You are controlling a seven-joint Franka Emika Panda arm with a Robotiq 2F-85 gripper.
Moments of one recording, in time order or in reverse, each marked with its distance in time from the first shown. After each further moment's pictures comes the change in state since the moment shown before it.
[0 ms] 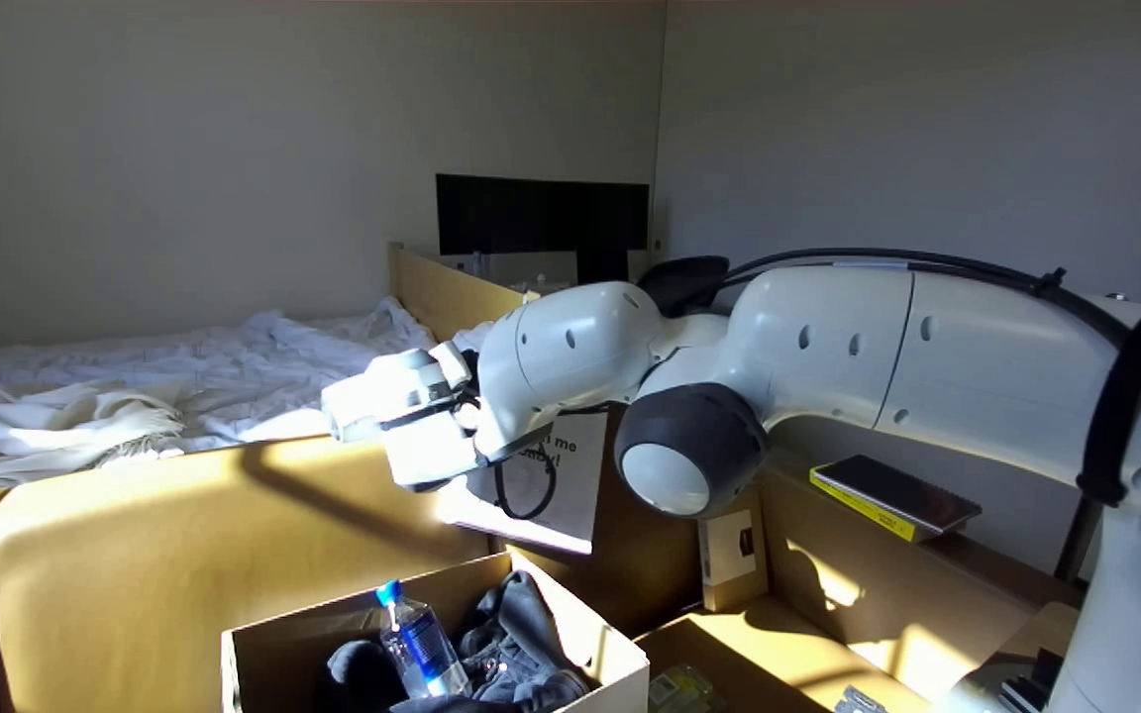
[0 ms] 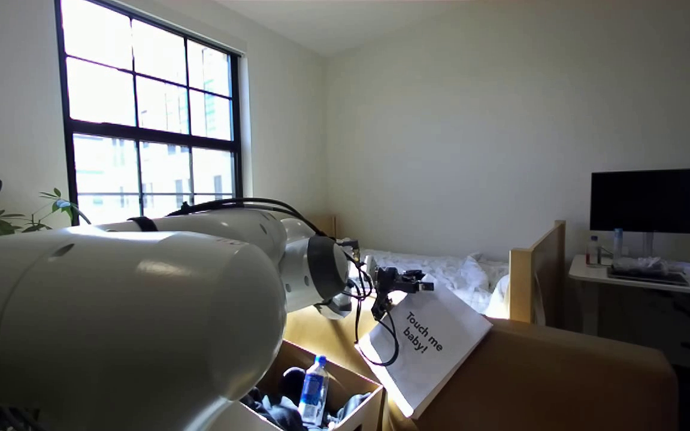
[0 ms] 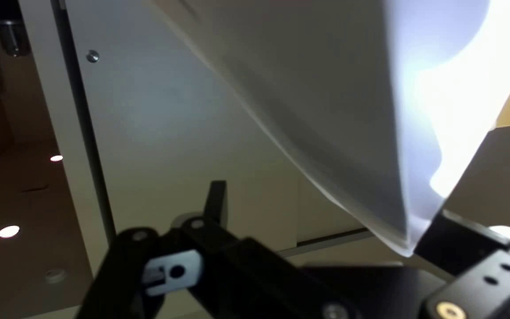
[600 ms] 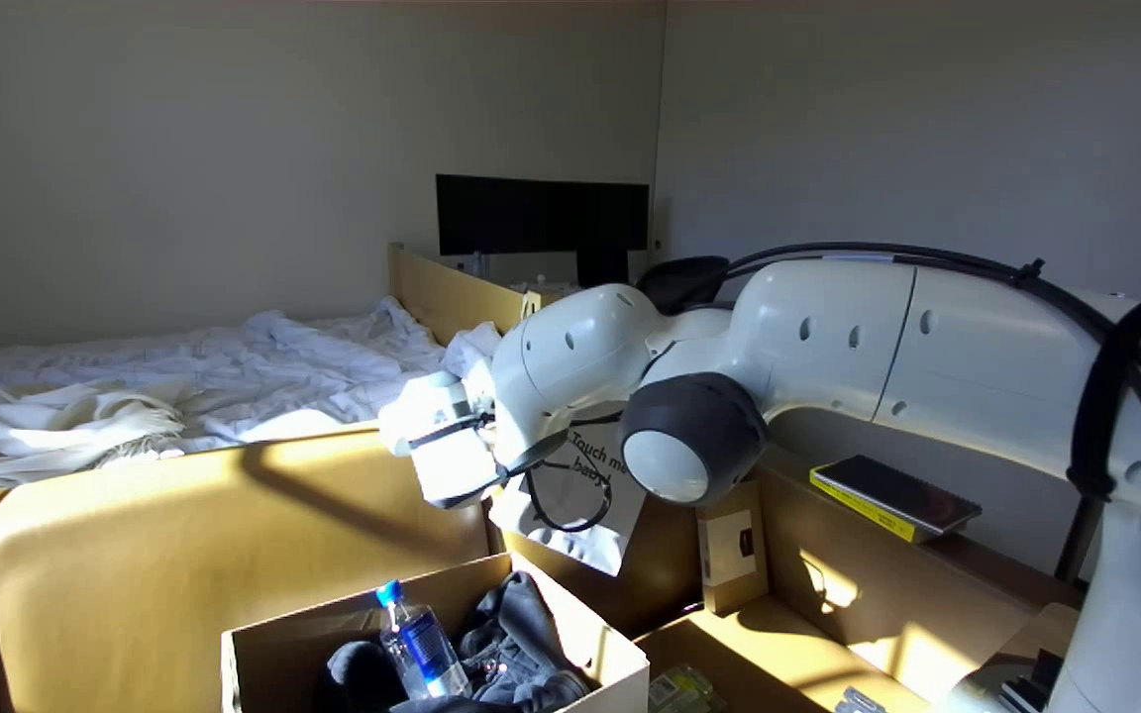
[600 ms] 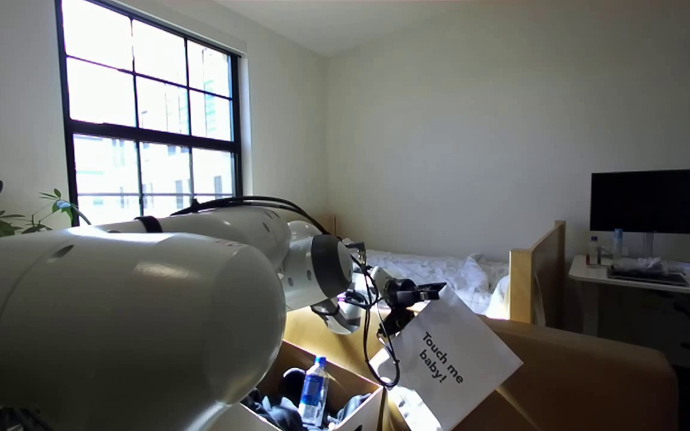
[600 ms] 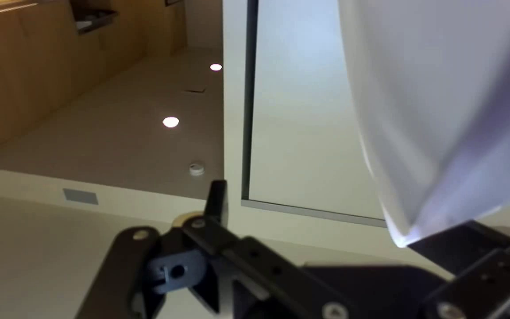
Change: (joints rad) arm -0.027 -0.018 0.003 -0.134 0.026 -0.429 -0.013
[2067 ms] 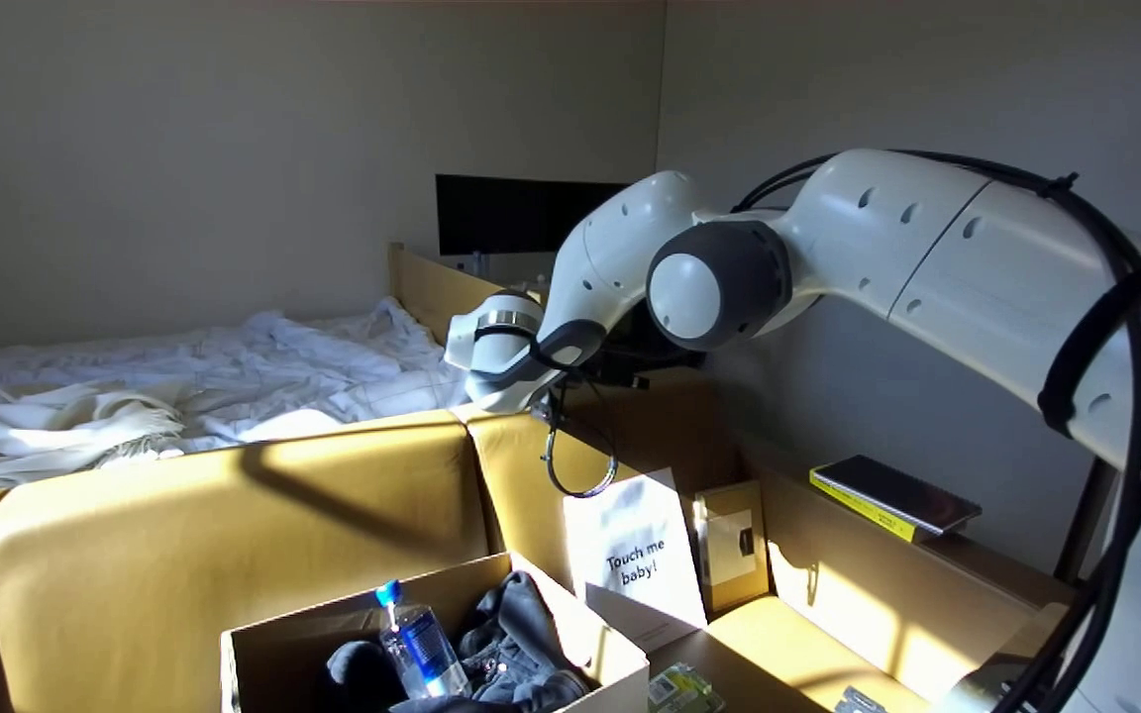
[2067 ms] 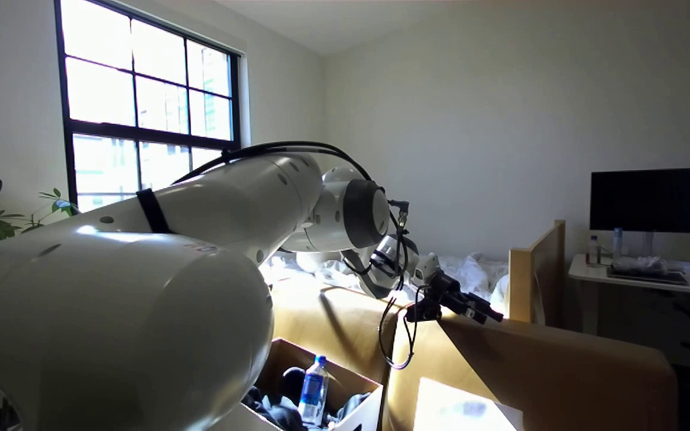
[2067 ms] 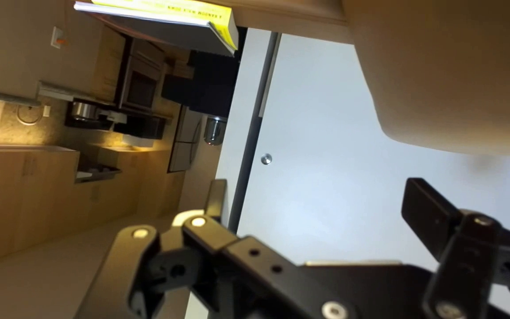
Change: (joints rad) arm -0.238 -0.313 0.192 -0.305 0.224 0.332 -0.001
